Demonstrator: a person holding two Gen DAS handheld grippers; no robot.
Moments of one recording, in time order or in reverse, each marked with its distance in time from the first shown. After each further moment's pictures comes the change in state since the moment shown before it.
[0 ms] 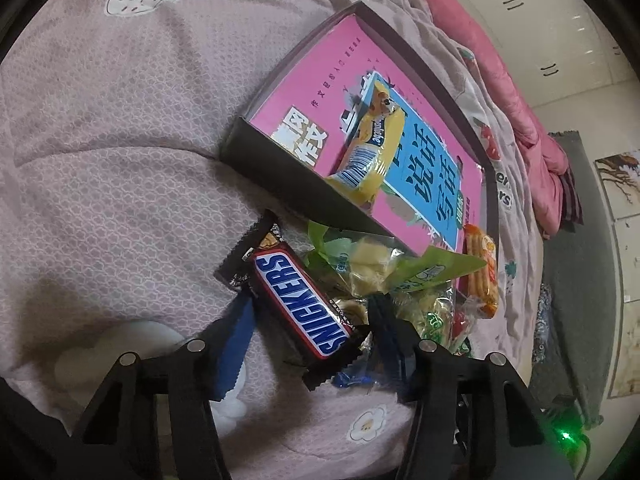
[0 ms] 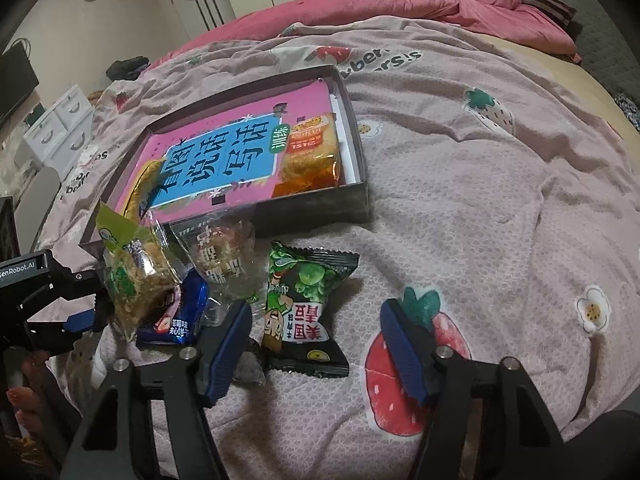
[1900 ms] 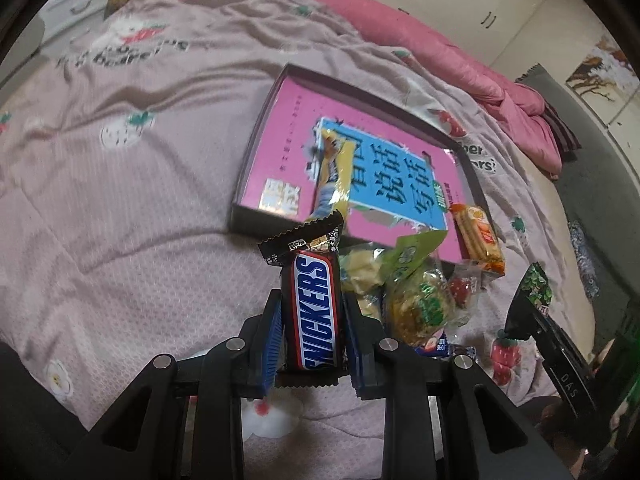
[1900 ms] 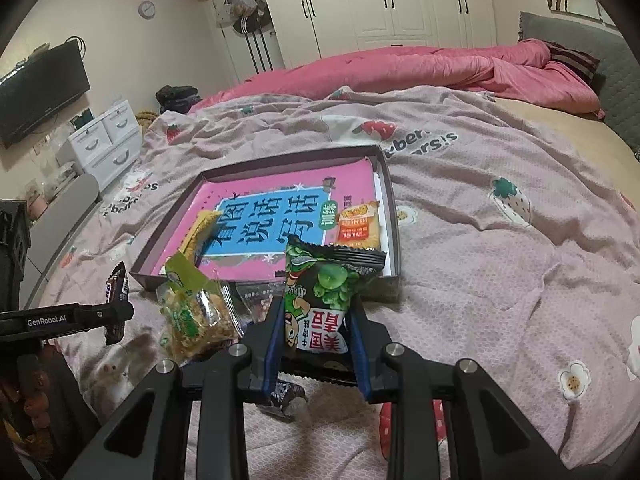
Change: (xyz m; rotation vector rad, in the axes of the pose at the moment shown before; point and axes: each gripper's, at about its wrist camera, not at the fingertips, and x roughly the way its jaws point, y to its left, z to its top) left arm -0.057 -0.022 -0.019 0.367 -0.180 0.118; right arm -0.044 0.012 0.017 -0.111 -0.207 0.104
